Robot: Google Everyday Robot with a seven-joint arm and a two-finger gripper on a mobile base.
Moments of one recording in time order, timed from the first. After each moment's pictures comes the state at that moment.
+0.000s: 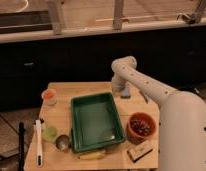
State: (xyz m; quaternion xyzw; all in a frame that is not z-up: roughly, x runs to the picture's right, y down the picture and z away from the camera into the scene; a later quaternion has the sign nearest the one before) arm 0.119 0.041 0.906 -0.30 -0.11 -0.18 0.93
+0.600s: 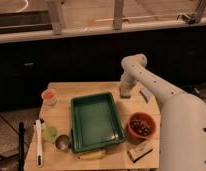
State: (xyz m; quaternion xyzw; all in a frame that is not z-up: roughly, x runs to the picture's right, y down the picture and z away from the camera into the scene) arm 0.176 0.031 0.923 -0.30 -0.12 -0.25 0.91
